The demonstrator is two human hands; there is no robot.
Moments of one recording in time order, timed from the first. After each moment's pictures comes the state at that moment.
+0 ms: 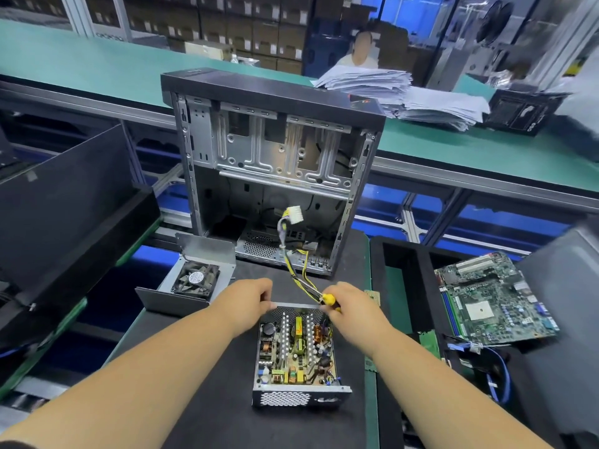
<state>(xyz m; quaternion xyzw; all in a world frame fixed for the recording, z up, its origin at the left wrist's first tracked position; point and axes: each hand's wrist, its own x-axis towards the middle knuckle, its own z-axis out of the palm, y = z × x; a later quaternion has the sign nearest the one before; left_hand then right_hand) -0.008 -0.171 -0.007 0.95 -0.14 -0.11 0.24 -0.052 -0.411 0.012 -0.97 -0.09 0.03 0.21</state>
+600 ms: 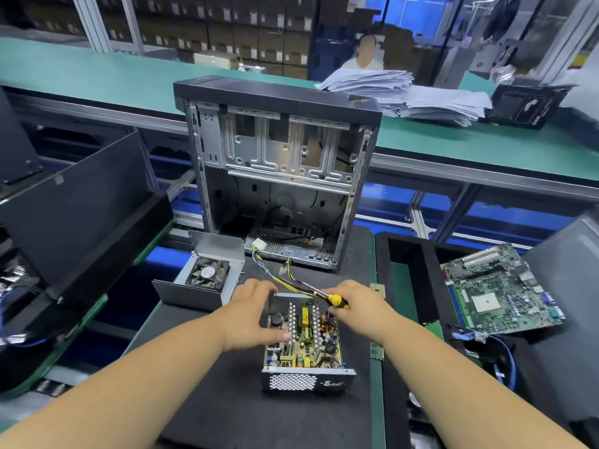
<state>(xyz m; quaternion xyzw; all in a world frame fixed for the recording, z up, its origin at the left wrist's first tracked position) -0.054 -0.153 0.002 0.93 -0.20 -0.19 0.24 -0.056 -0.422 0.004 -0.97 -0.10 0.10 0.22</state>
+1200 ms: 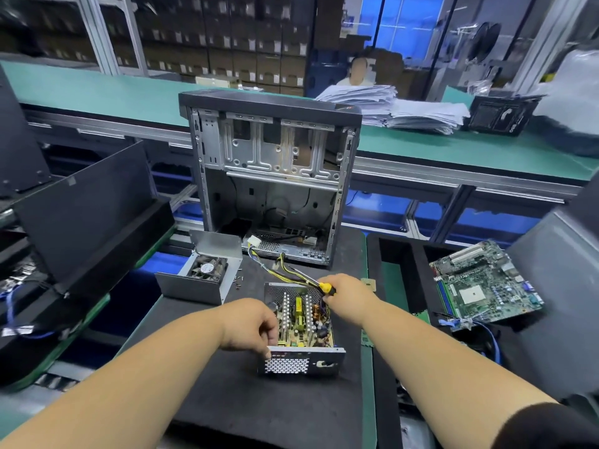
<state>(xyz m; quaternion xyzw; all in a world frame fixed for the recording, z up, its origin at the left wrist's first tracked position) -0.090 -0.169 0.023 0.89 -0.28 -0.28 0.21 -0.063 -0.414 0.003 -0.97 -0.04 0.09 0.22</state>
